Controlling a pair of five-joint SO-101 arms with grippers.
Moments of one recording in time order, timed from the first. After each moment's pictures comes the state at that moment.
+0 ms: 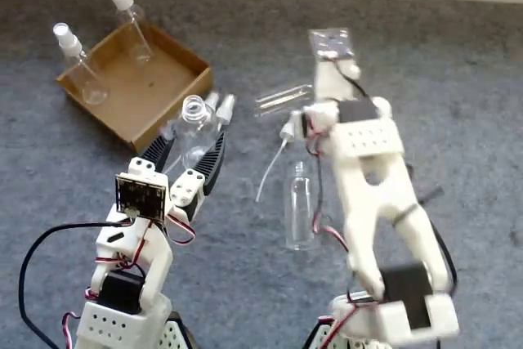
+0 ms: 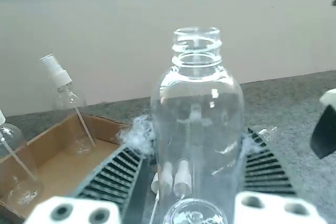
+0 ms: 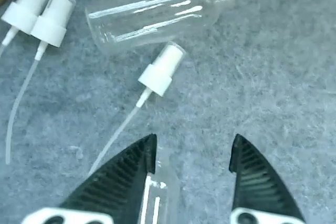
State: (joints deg) left arm 8.9 -103.9 93.4 20.0 2.6; right arm -14.5 -8.6 15.3 63.3 0.4
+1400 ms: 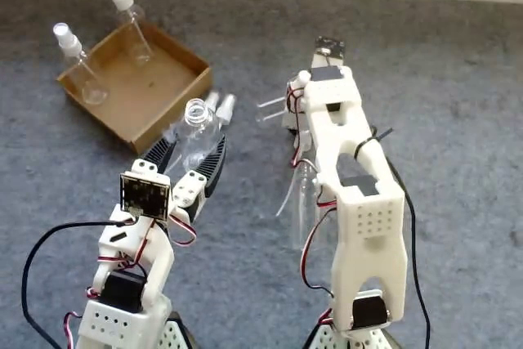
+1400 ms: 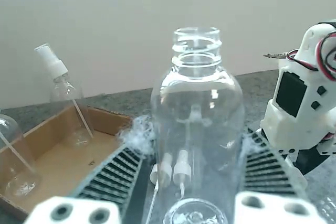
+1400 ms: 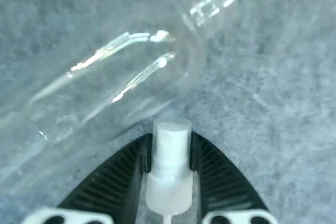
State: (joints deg) left arm 9.1 -103.9 95.3 20.0 2.6; right arm -14.2 39.9 -24.4 71.8 -18.7
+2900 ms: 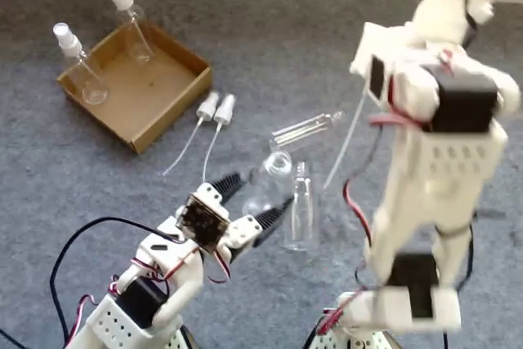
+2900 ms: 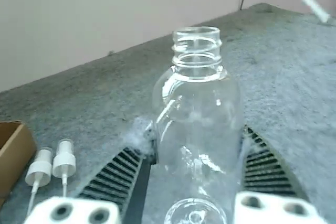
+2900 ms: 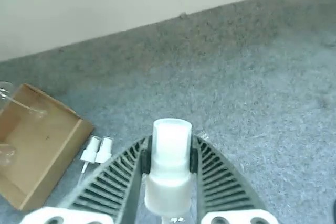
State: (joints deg) left arm 34.4 -103.9 95.9 26.9 2.6; right arm -5.2 -5.3 -49.5 100.4 -13.8
